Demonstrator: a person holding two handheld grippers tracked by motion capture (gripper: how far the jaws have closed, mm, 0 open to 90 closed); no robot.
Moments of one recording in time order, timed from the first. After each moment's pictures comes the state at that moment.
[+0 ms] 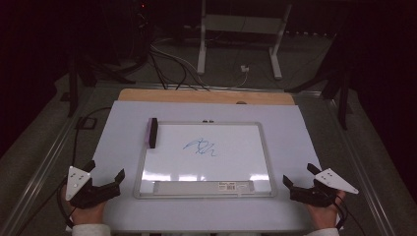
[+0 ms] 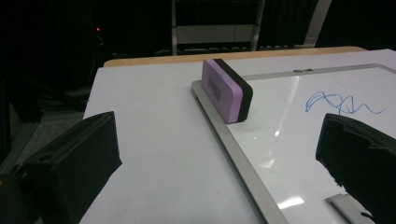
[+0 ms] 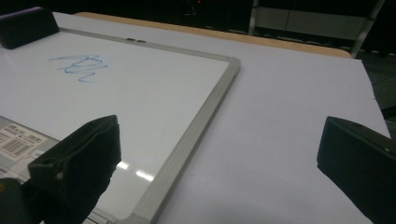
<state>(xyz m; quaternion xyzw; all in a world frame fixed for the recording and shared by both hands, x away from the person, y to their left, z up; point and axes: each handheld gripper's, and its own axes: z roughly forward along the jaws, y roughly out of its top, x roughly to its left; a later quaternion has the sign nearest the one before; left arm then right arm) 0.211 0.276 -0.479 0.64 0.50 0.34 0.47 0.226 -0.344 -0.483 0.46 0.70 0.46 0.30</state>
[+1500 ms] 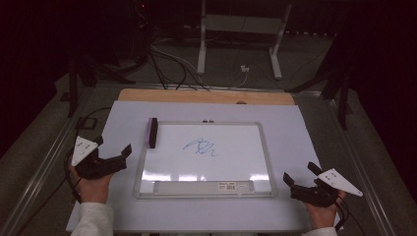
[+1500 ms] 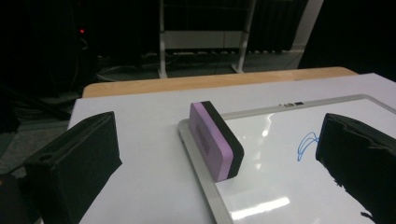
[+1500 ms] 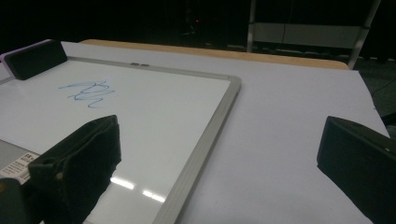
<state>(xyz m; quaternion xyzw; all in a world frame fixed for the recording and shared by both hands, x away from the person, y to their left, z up) 0.269 0.263 -0.435 0.65 0.50 0.31 0.49 0.223 -0.341 -0.476 0.47 0.67 0.49 0.30</state>
